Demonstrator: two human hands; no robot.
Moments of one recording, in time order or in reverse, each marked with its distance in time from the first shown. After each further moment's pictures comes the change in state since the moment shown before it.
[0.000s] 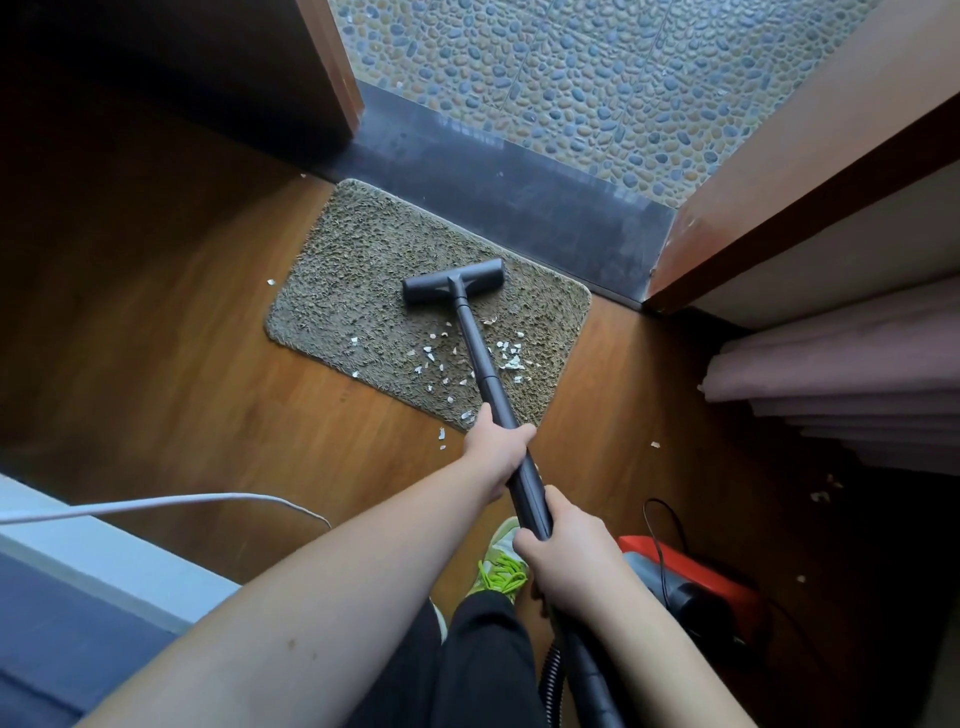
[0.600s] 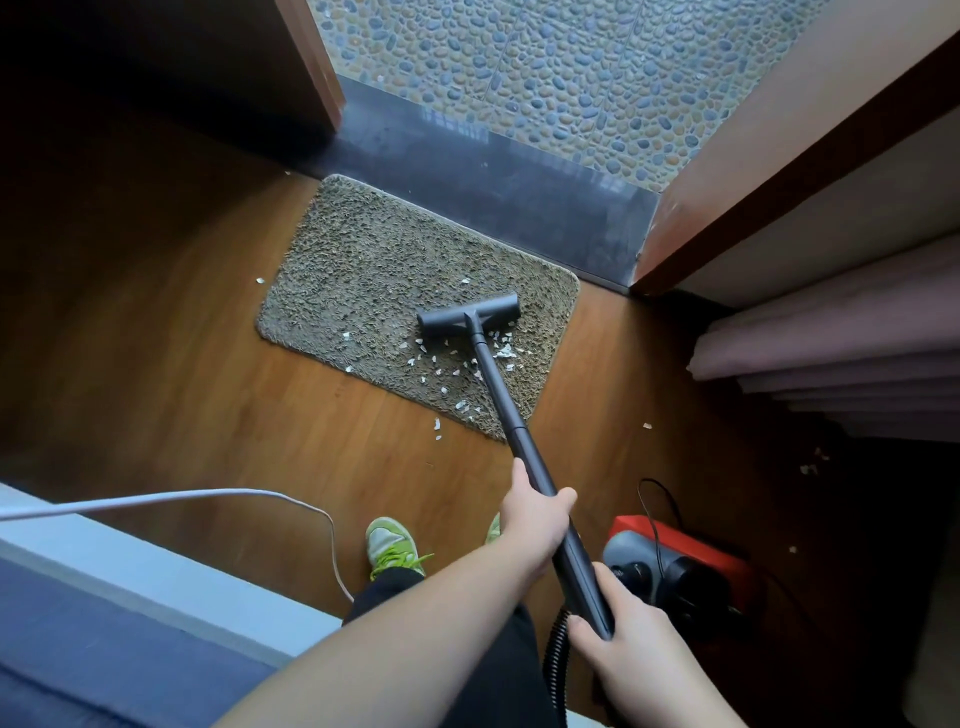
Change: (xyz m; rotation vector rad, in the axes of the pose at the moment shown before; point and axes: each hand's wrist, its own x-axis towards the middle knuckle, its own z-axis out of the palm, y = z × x) left_hand -0.053 -0.074 0.042 0.118 -0.080 -0.070; right_hand -0.076 0.069 0.010 0.069 -0.045 0.062
